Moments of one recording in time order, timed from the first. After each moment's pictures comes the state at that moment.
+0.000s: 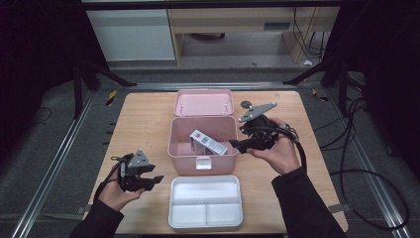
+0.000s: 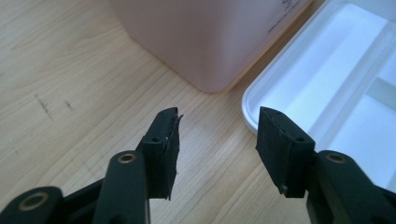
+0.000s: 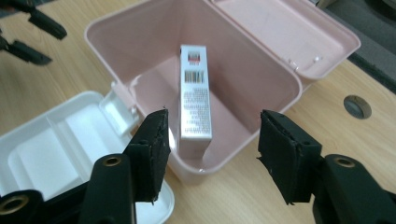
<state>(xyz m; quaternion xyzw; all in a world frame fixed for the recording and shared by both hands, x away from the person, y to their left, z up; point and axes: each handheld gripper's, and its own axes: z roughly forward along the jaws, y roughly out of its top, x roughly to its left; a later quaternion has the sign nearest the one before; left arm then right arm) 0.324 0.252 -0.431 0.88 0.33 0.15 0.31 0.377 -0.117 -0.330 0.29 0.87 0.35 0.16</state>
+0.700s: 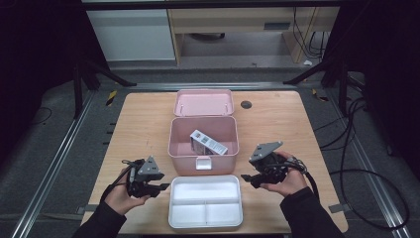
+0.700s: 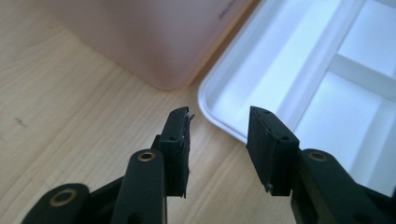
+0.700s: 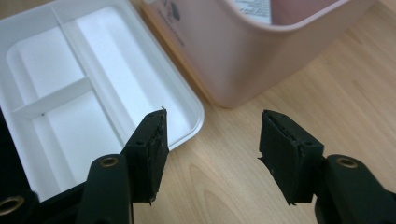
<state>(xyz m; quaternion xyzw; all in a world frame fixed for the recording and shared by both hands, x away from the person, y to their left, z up) 0.314 0.229 -0.437 0.91 0.27 0.11 0.29 0.338 -0.149 -0.413 0.25 0.91 0.32 0.12</state>
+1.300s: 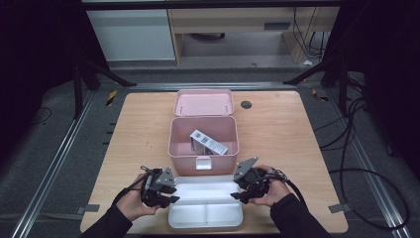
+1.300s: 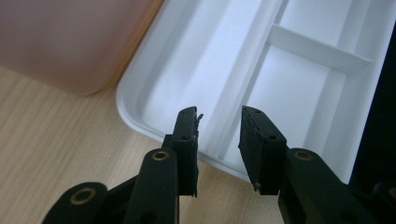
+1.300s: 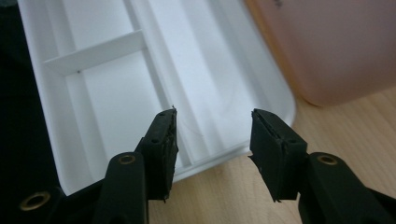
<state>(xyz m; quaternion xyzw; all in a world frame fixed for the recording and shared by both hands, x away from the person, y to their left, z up) 0.305 0.195 -0.452 0.95 0.20 0.05 0.24 0.325 -0.111 -0.456 0.16 0.95 0.27 0.06</state>
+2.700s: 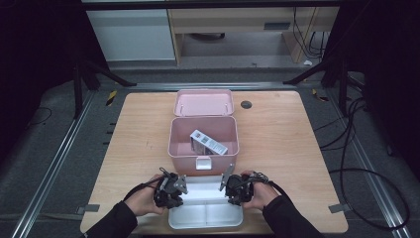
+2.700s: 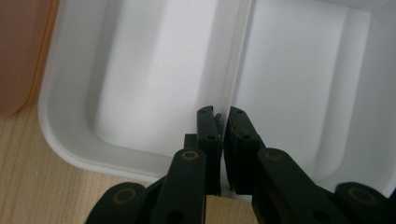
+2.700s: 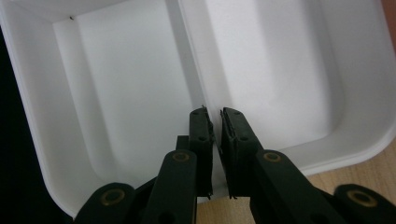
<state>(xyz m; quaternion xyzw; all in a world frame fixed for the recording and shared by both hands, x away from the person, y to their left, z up) 0.321 0.172 -0.481 0.98 0.11 0.00 0.15 0.329 -0.077 -0.485 0.11 0.98 0.15 0.00</state>
